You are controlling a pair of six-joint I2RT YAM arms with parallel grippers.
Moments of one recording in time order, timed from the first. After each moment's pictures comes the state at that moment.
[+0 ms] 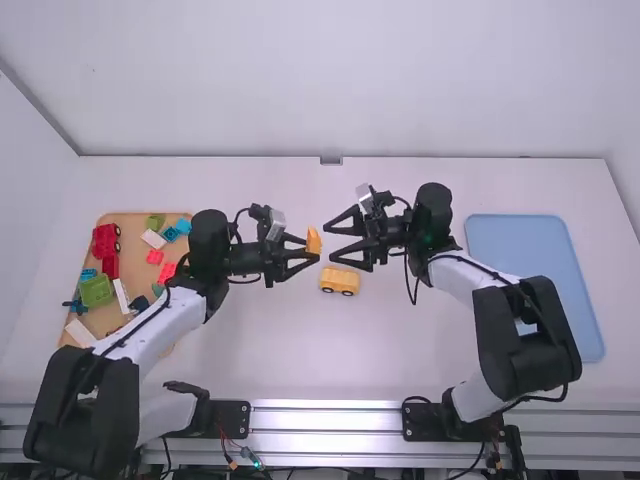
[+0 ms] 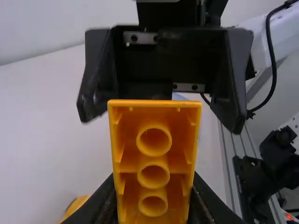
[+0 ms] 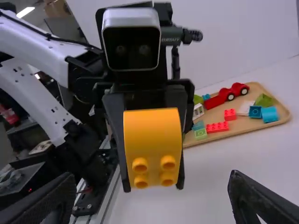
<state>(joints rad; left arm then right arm) -0.19 1.30 0.59 0.46 1.12 -0.11 0.26 1.67 0.81 0.83 -1.52 0.36</state>
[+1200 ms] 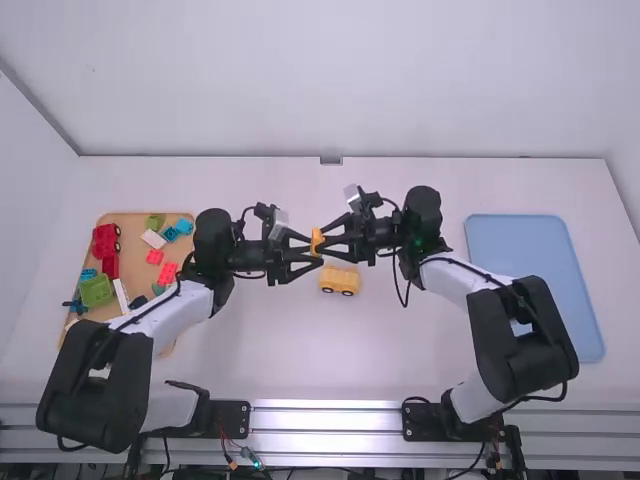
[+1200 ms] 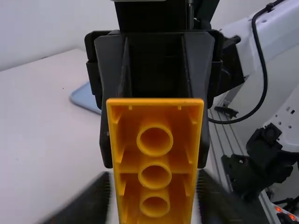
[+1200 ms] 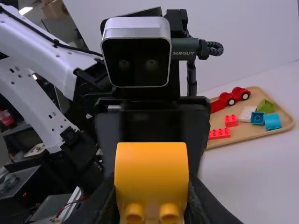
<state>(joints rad) -0.20 1.41 0.59 0.64 1.21 -0.17 0.33 1.67 0.81 0.88 -1.42 0.39</state>
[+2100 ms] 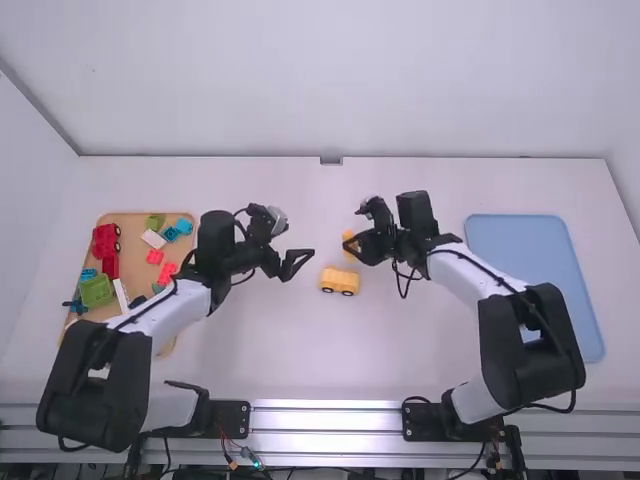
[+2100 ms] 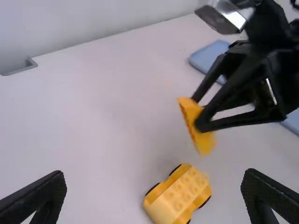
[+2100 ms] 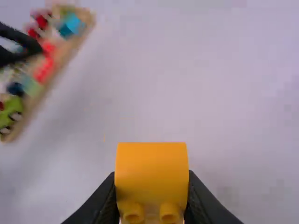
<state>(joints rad) -0.16 1.41 0.60 0.34 0.72 0.10 0.30 1.64 0.92 -0.20 -0.61 -0.02</state>
